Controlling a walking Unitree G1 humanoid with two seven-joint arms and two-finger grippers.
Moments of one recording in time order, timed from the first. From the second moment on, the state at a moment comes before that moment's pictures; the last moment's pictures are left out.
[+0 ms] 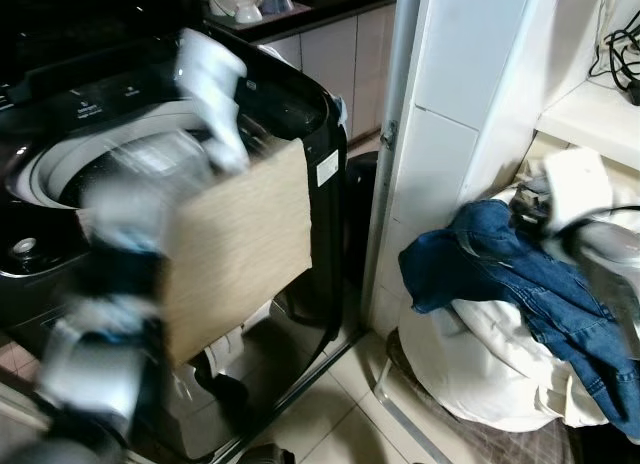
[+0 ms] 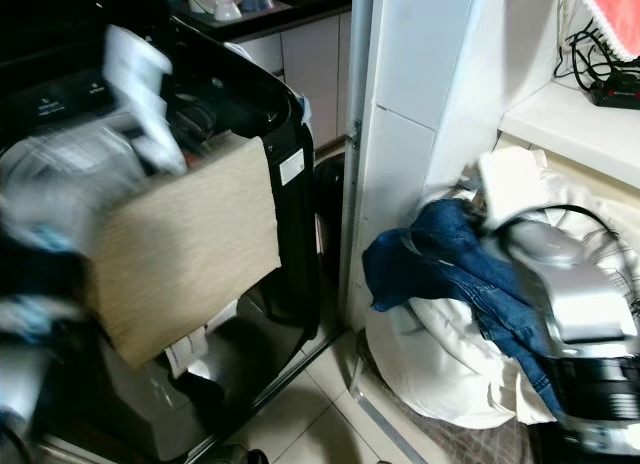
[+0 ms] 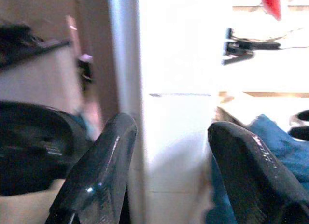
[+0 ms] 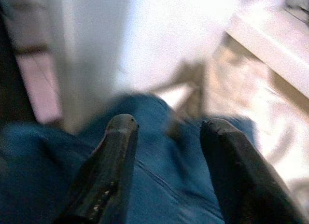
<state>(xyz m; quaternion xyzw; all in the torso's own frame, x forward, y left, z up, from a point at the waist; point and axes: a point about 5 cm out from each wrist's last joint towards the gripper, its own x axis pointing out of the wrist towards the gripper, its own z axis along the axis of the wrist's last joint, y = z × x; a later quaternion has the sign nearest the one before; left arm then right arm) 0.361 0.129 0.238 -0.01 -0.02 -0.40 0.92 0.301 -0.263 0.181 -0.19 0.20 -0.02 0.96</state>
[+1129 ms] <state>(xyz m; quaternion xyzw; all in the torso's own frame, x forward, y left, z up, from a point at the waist) 0.281 0.070 0.184 0.04 0.06 -0.57 0.82 0.282 -0.303 0.118 -0.23 0.37 0.18 0.88</state>
